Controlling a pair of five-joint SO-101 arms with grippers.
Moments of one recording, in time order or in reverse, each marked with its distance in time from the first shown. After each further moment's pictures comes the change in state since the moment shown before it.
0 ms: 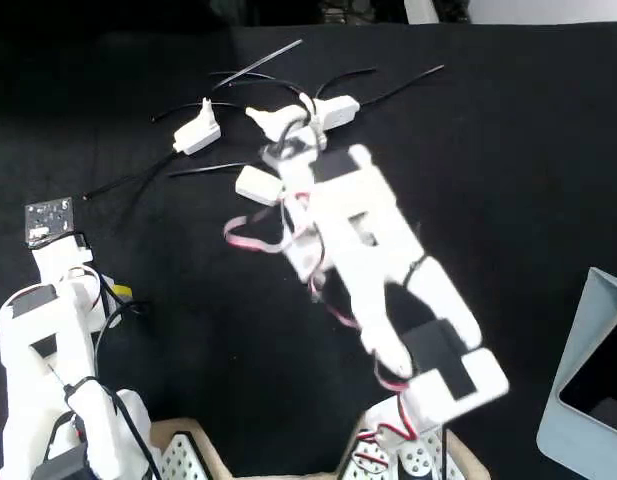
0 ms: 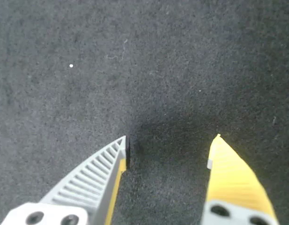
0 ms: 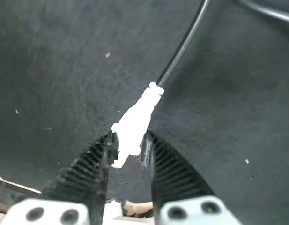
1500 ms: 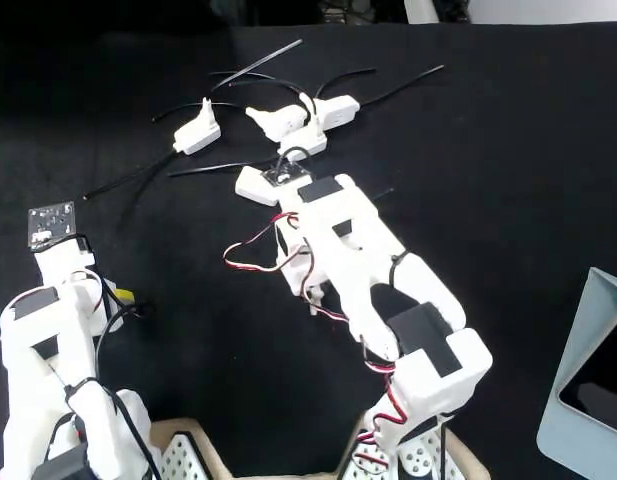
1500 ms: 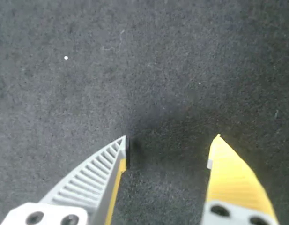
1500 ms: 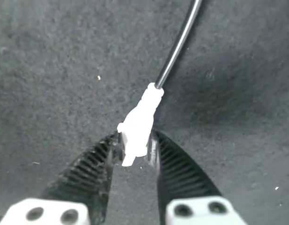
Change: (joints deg) left arm 0.0 0.0 1.1 0.0 0.0; right arm -0.7 8.2 4.0 -9.6 -6.6
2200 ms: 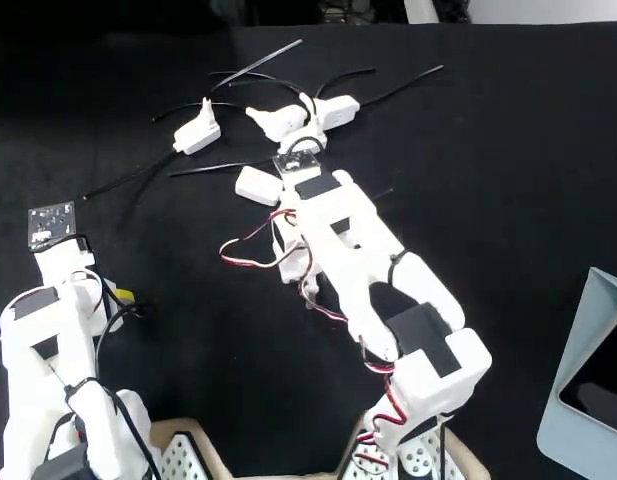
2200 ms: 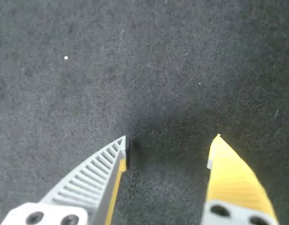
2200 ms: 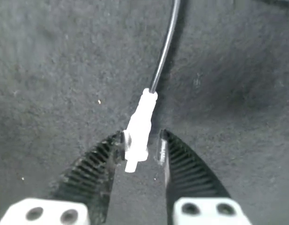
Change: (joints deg) left arm 0.0 0.0 0.0 0.0 0.0; right arm -0.4 0.0 -2.1 -1.8 -12.1
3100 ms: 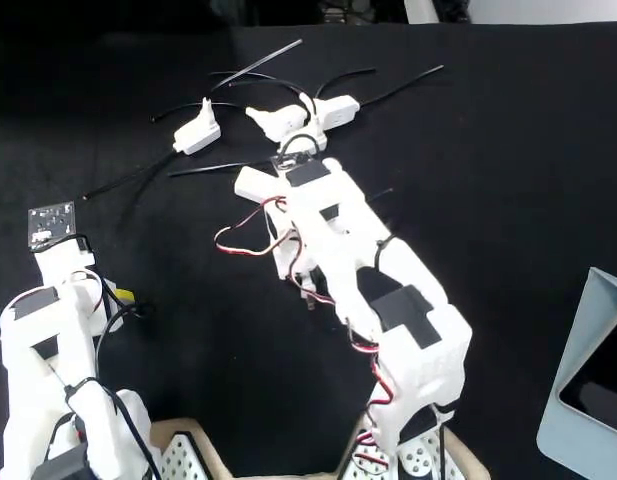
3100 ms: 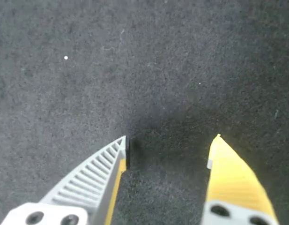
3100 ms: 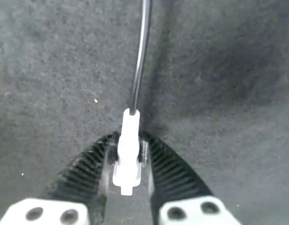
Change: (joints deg) left arm 0.0 0.0 0.0 0.0 0.0; right arm -0.4 8.0 -9.4 8.0 -0.5
